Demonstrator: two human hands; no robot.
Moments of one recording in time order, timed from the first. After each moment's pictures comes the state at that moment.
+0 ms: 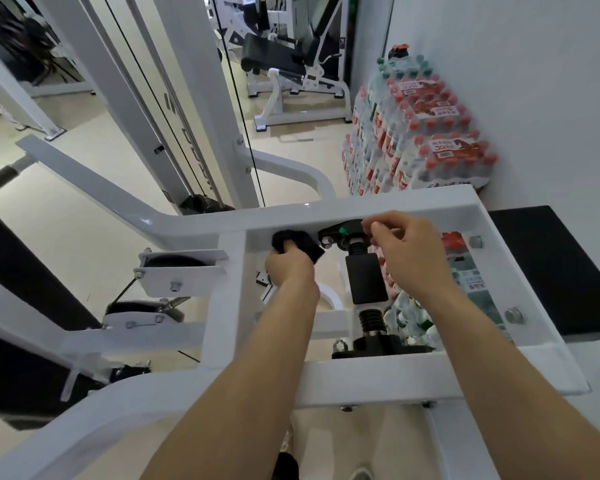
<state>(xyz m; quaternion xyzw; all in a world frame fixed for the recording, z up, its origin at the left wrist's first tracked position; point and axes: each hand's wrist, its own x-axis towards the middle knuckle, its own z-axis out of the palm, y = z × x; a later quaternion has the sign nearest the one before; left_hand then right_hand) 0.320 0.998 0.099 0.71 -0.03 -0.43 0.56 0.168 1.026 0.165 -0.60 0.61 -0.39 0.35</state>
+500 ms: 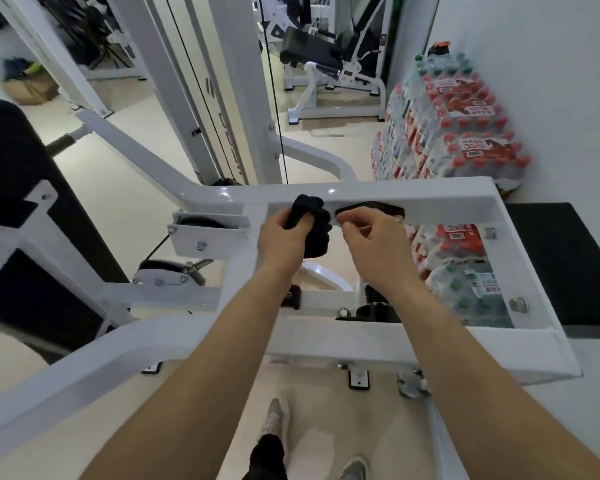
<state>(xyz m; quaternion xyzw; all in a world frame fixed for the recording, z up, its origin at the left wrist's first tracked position) 0.351 1.069 0.150 0.67 -0.34 -0.41 0.52 0.206 1.061 0.165 -0.66 0.56 -0.35 0.36</state>
